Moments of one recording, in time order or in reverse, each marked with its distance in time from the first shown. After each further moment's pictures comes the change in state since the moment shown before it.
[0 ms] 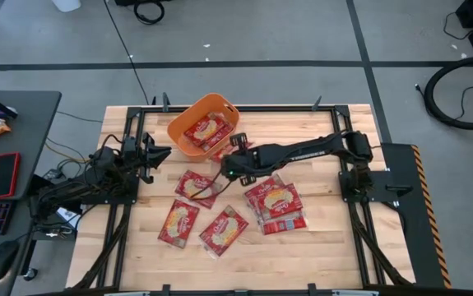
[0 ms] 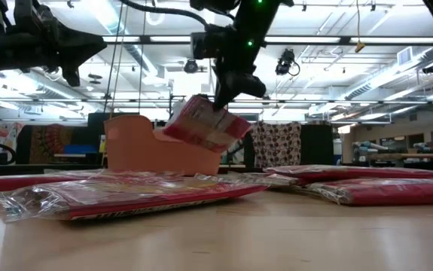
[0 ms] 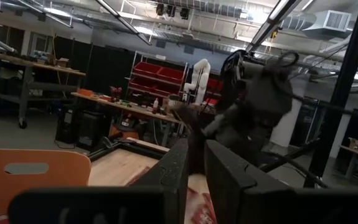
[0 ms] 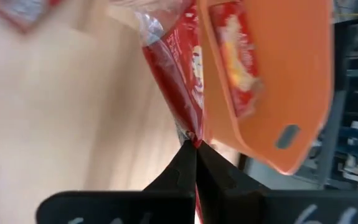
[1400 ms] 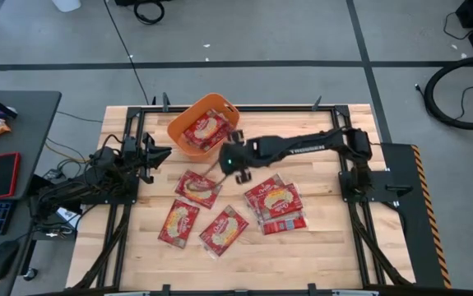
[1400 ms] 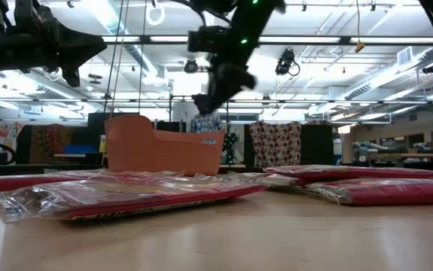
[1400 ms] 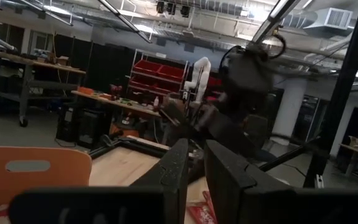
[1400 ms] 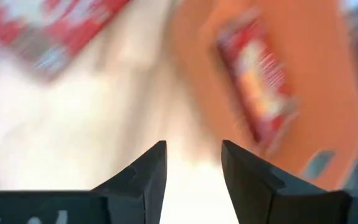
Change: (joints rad) left arm 0.000 0.000 0.000 -0.009 0.001 0.002; right arm -0.045 -0.002 0.023 0.027 -0.212 0.042
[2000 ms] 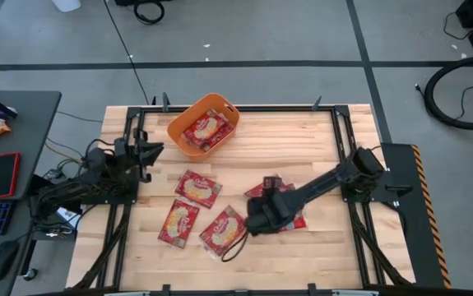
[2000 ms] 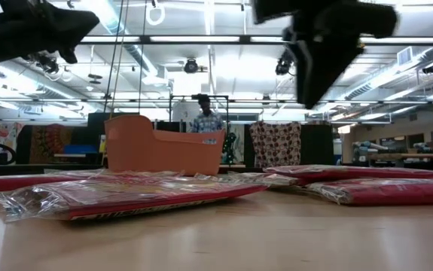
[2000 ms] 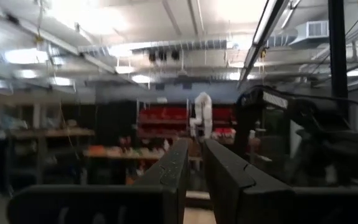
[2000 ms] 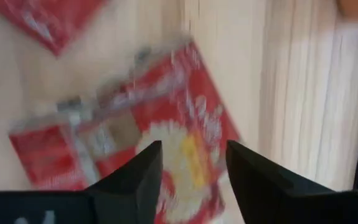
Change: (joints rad) left arm 0.000 0.000 0.000 0.199 -0.010 0.211; right arm 0.432 0.006 -0.030 -0.535 0.043 0.882
